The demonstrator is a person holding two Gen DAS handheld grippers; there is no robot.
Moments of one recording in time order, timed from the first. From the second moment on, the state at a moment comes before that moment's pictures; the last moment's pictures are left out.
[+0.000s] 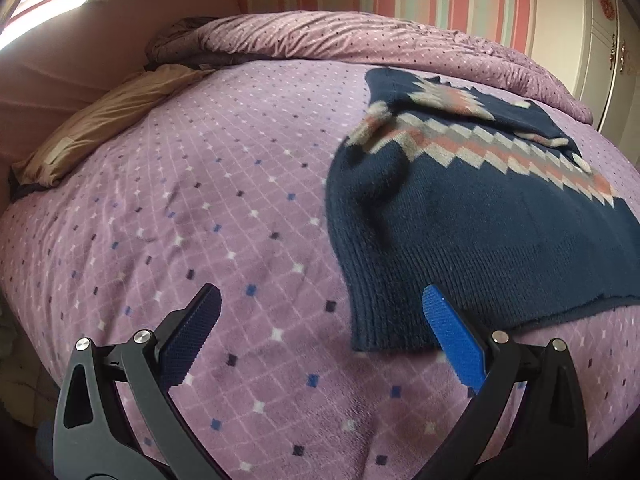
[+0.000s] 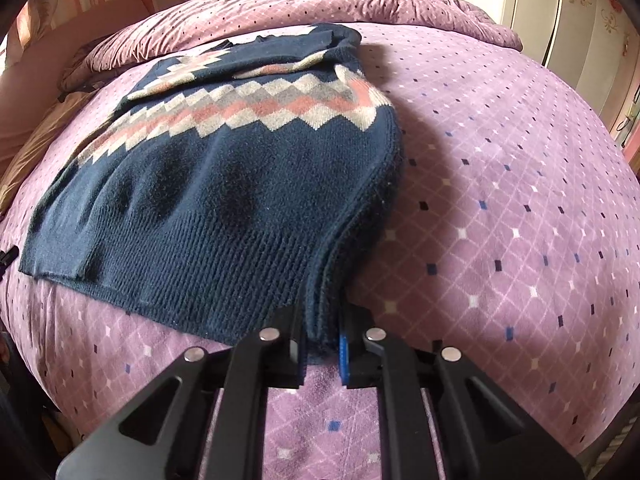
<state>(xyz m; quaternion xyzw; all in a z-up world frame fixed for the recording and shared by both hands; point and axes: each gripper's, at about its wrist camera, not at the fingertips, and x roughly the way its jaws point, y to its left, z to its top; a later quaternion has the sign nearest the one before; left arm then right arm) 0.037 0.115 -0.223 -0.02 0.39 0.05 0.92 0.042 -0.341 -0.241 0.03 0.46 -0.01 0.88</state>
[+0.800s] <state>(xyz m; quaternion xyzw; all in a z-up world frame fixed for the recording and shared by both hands) 0.061 0.068 -0.241 -0.02 0.44 0.01 0.90 0.041 -0.342 -0.242 0.04 0.46 0.00 0.89</state>
